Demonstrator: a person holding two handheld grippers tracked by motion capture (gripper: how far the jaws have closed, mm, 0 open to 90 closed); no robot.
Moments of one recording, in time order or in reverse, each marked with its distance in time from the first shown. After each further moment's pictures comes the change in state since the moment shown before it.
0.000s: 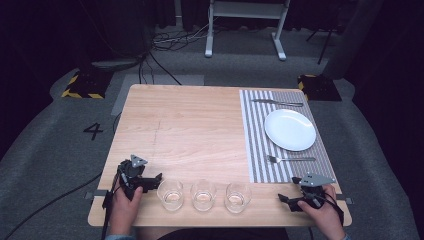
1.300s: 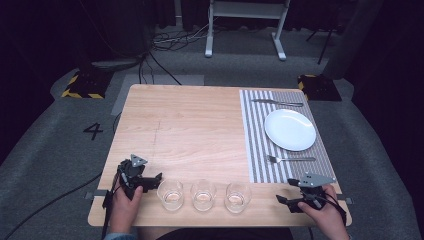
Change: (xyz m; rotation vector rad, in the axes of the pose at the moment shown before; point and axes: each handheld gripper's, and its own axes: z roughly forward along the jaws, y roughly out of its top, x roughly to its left) left arm 0.000 0.001 0.001 -0.001 0.002 -0.004; right arm 0.017 0.020 -0.015 0.002 0.062 -0.031
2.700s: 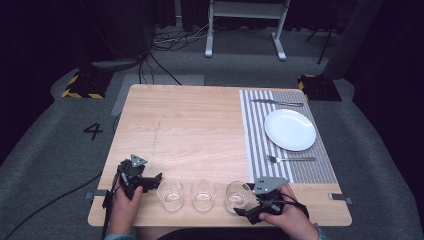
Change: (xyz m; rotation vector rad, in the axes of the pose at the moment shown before) left arm 0.000 0.000 0.000 0.000 0.000 0.000; right arm 0.094 0.071 0.050 -0.022 0.254 -0.171
